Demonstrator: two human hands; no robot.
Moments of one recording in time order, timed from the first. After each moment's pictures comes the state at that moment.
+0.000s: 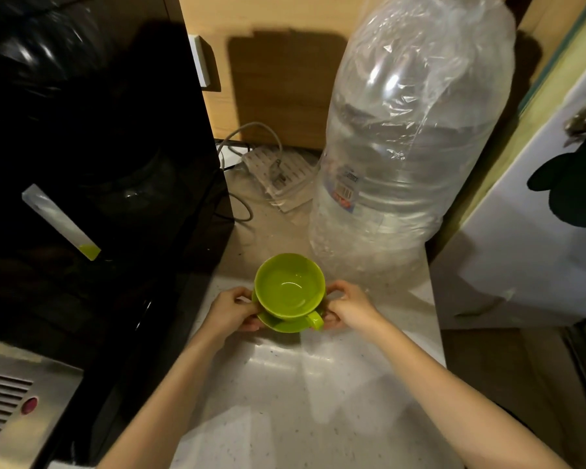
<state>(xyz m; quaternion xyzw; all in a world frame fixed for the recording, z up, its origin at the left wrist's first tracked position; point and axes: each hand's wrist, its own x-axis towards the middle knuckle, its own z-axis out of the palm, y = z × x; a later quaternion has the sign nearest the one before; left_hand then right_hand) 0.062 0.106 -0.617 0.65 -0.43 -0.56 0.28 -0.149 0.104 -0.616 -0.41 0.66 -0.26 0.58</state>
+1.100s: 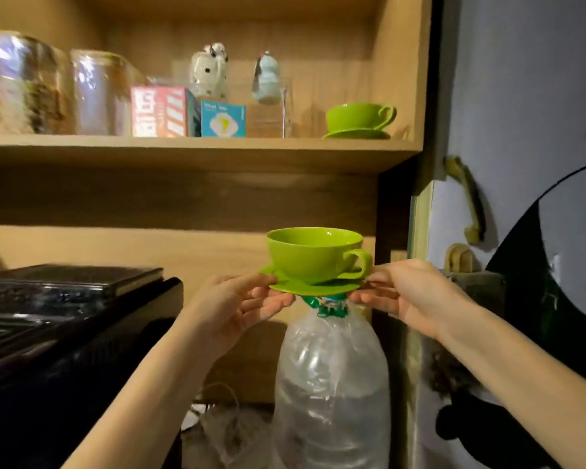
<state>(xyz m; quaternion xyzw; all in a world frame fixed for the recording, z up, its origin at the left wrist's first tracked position) -0.011 0.130 -0.206 0.28 -0.49 -0.62 0.54 -0.215 0.152 -0.188 -0.47 0.47 -0.61 0.44</state>
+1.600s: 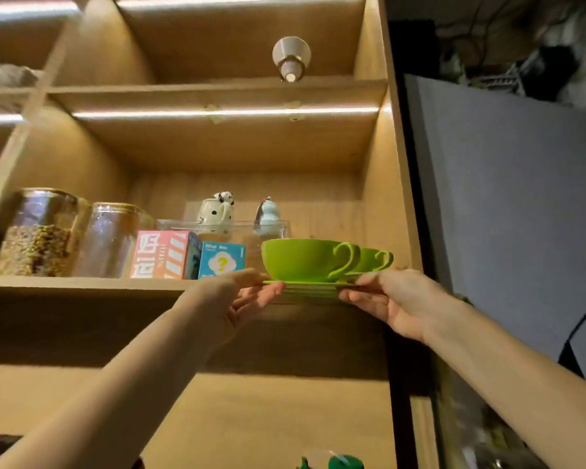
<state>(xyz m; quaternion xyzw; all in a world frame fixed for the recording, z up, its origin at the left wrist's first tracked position) -0.018 0.101 -0.041 0.21 -0.49 -0.57 0.62 -0.210 0.116 -0.029 -0.51 0.36 -0.68 0.38</state>
